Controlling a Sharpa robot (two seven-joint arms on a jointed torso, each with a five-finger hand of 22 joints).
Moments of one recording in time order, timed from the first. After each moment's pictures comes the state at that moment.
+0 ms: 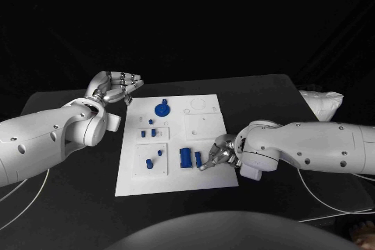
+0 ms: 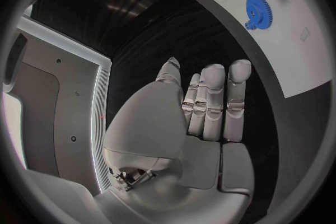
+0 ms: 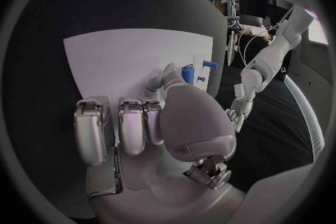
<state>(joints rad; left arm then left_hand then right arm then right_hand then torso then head) 1.29 -0.67 -0.23 1.24 -0.28 -0.44 0.43 1.47 -0.02 -0.11 0.29 0.27 0.94 0.17 0.08 0.08 1.10 0.11 0.07 0.07 1.29 0.03 0.91 0.85 0.13 1.17 0.14 0.79 1.26 1.18 -0.92 -0.24 1.81 -0.77 -0.16 -0.68 1.25 0.07 -0.07 0.13 0.06 0.94 0.01 0.90 1.17 1.47 -0.04 1.57 1.31 1.47 -0.08 1.57 1.31 0.01 1.46 0.03 1.57 1.31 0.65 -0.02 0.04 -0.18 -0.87</state>
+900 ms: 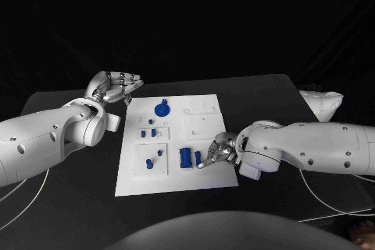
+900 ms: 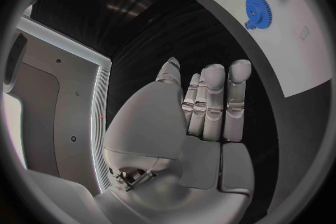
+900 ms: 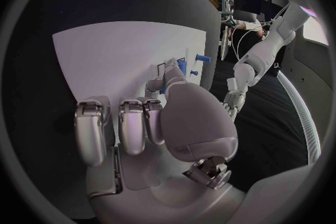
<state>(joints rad) 1.29 -0.67 -0.23 1.24 -0.28 -0.44 0.43 1.47 -0.02 -0.11 0.29 0.27 0.94 0.17 0.08 0.08 1.10 0.11 0.07 0.07 1.29 0.03 0.91 0.85 0.13 1.17 0.14 0.79 1.26 1.18 -0.94 -0.24 1.82 -0.76 -0.21 -0.61 1.27 0.01 -0.07 0.10 0.06 1.00 0.01 0.93 1.22 1.47 -0.04 1.57 1.31 1.47 -0.08 1.57 1.31 0.01 1.47 0.03 1.57 1.31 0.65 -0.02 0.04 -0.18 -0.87</state>
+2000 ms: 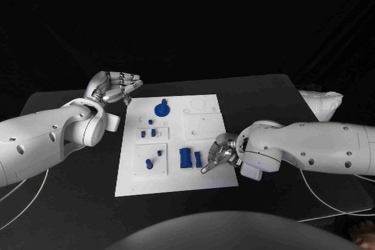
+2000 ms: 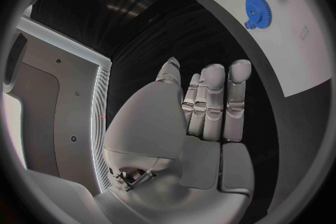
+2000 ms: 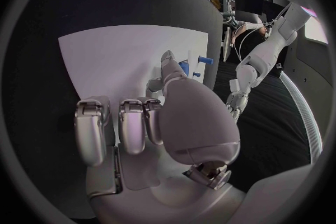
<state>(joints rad) 1.29 -0.67 -0.23 1.24 -0.28 -0.44 0.43 1.47 -0.02 -0.11 0.29 0.27 0.94 0.17 0.08 0.08 1.10 0.11 0.07 0.07 1.29 0.03 0.91 0.85 0.13 1.18 0.14 0.79 1.26 1.18 -0.95 -0.24 1.83 -0.76 -0.19 -0.63 1.30 -0.04 -0.02 0.10 0.06 1.00 0.02 0.90 1.23 1.47 -0.04 1.57 1.31 1.46 -0.09 1.57 1.31 0.01 1.47 0.03 1.57 1.31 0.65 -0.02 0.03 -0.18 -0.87</state>
